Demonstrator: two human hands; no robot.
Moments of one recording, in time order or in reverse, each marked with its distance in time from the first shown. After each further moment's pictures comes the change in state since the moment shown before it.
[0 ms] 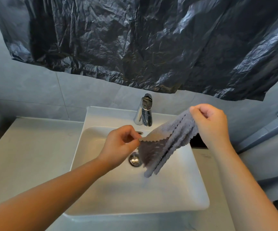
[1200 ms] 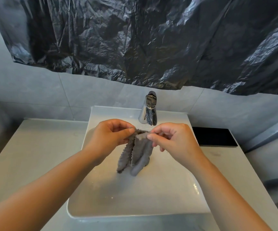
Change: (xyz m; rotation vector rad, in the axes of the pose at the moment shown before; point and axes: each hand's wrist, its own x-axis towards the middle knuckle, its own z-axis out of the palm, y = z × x) left_hand 0.008 0.030 -0.032 -0.222 0.065 -0.406; right_hand -0.041 -0.025 0.054 0.259 -0.491 -0.027
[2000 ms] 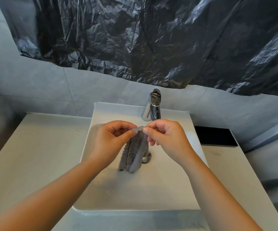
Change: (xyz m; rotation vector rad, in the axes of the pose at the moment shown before) left_hand -0.017 -0.016 -0.003 0.049 0.110 0.305; right_hand 0.009 -0.003 0.028 0.096 -0.010 0.078
